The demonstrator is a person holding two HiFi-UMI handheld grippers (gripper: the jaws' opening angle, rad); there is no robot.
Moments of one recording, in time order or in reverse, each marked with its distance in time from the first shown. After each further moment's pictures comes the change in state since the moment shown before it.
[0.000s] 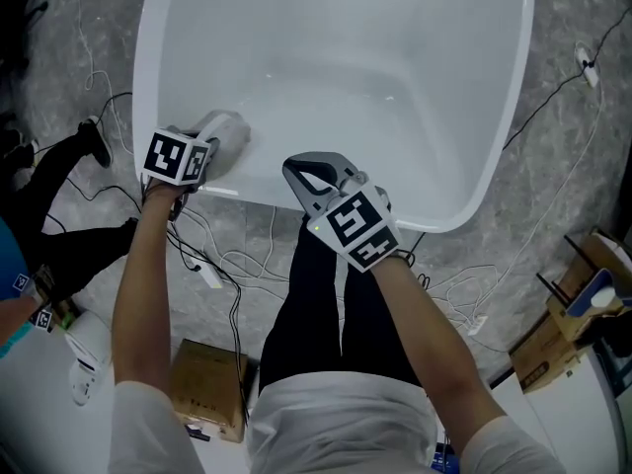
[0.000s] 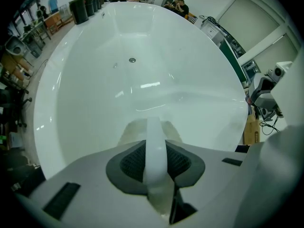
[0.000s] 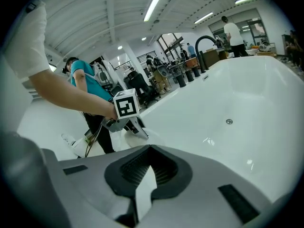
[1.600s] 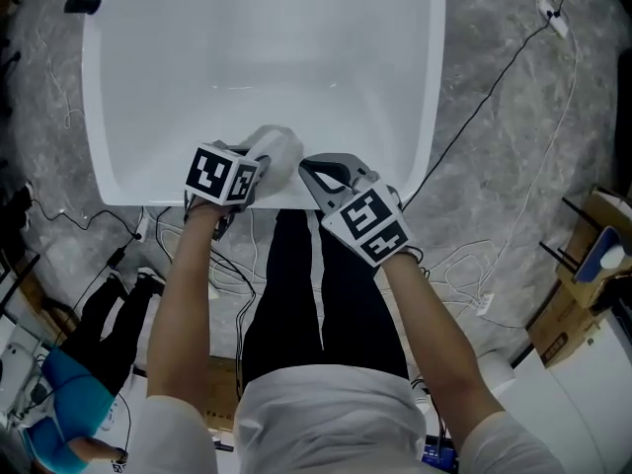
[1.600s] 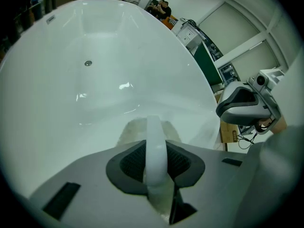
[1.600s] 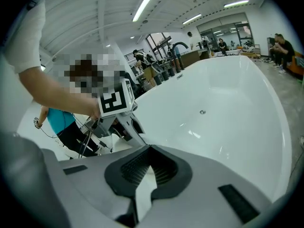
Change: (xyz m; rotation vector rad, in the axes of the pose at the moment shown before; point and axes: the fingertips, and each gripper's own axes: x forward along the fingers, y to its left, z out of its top) left arm 0.038 -0.232 0.067 0.094 -0.026 -0.242; right arm -0.119 -0.059 -0.080 0.069 0.028 -0.132
